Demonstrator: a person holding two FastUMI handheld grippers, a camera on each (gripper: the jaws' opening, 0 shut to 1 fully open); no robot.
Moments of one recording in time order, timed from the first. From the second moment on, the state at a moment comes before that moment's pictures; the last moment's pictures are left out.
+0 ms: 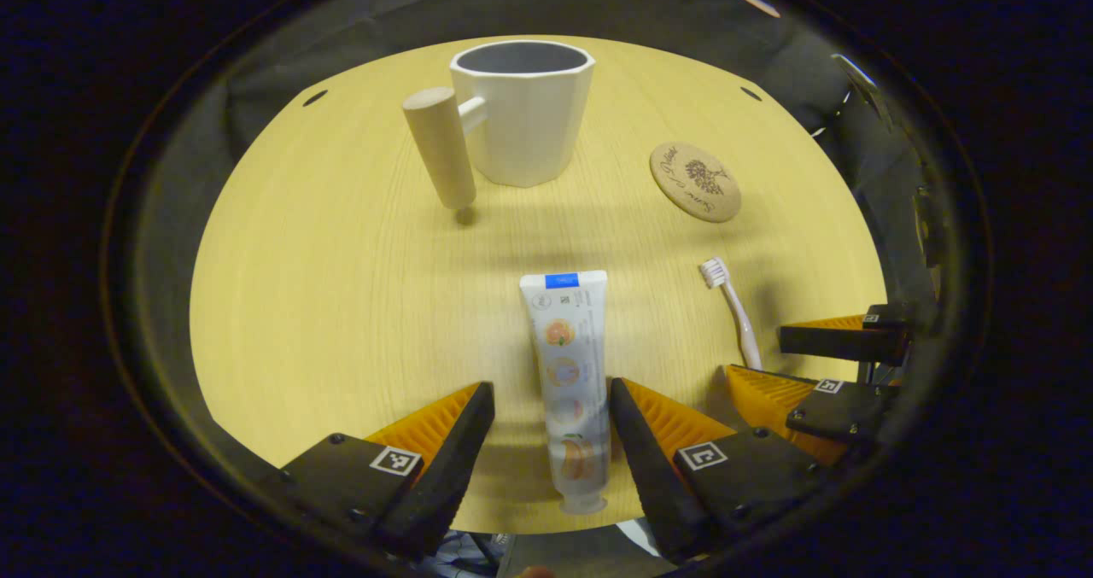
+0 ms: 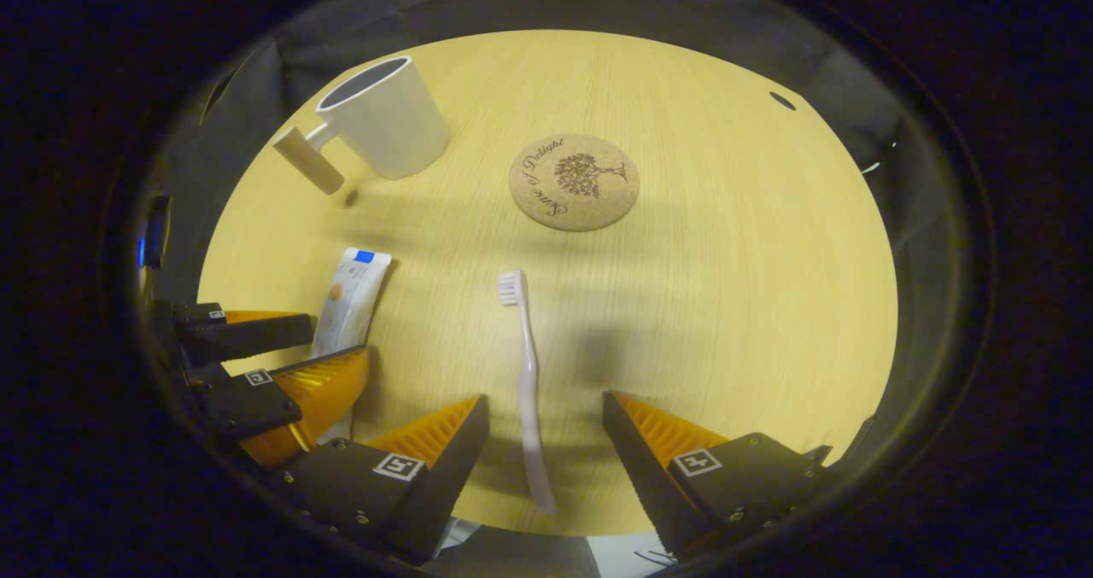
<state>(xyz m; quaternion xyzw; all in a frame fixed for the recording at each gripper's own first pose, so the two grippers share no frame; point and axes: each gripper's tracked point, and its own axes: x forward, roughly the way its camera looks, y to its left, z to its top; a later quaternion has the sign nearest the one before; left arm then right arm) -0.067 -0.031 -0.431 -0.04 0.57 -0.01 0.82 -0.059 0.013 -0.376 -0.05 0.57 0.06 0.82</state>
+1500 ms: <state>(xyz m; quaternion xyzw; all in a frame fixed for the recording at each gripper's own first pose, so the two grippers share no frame) -0.036 -0.024 -0.372 -0.11 0.53 0.02 0.84 -0.063 0.012 -0.378 0.02 0.61 0.03 0.79</state>
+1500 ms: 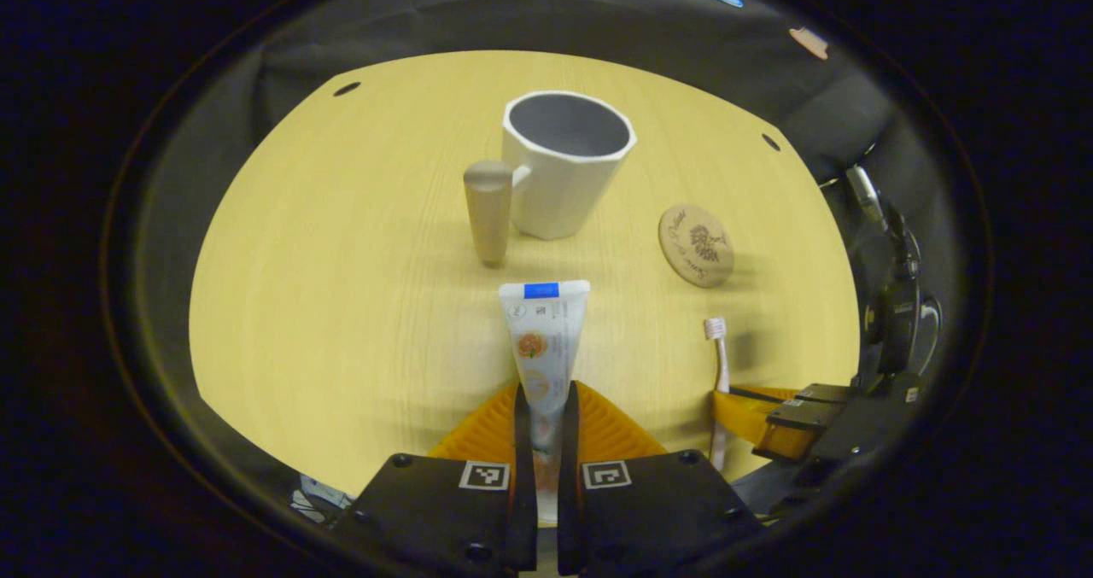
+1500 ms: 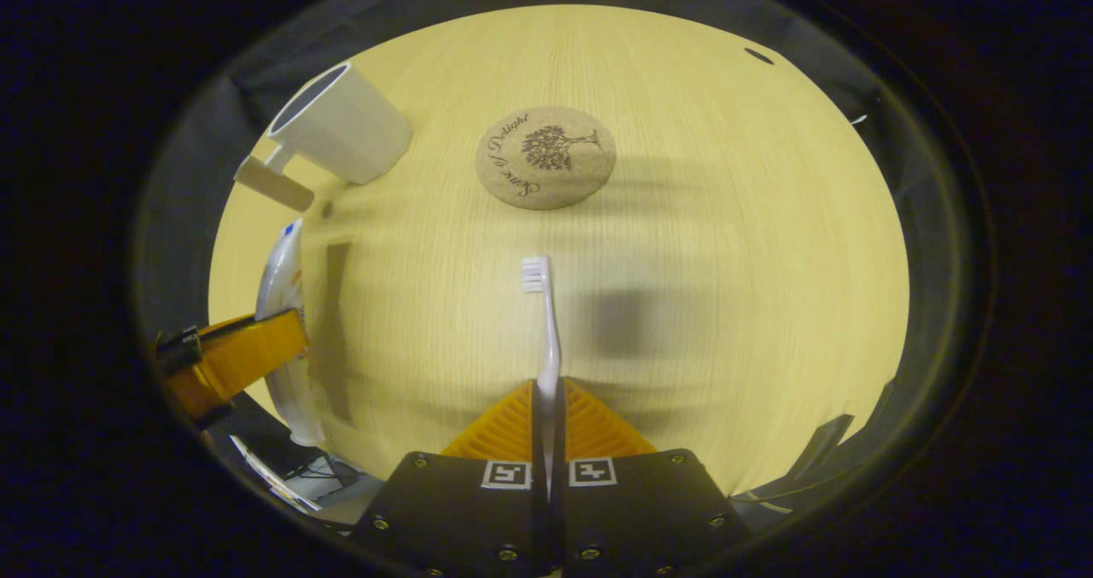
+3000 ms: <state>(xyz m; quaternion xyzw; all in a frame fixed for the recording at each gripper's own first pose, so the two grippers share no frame) 0.173 0.010 -0.257 -0.02 0.38 -0.03 0.92 -0.057 0.012 -0.377 0.06 0.62 0.03 0.78</state>
